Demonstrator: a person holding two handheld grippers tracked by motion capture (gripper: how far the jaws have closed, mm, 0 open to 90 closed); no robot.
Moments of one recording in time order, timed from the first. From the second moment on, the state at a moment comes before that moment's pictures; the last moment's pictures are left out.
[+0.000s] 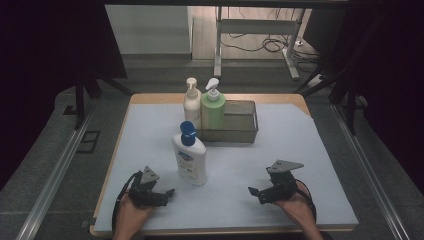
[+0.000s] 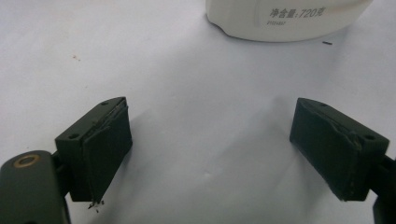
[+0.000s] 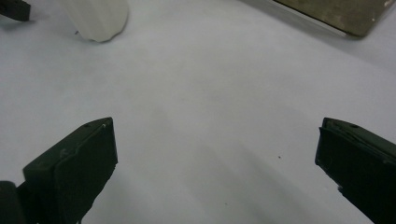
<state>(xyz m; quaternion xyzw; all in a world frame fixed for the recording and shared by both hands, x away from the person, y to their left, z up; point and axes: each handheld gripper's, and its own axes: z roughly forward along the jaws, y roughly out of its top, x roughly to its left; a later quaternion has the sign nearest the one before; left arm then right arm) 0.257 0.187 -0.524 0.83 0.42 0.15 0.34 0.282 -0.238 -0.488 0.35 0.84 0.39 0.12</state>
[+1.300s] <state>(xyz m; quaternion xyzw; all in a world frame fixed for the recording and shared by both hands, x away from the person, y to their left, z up) 0.257 0.187 -0.524 0.83 0.42 0.15 0.34 0.293 -0.159 -0.437 0.30 0.84 0.44 0.08</state>
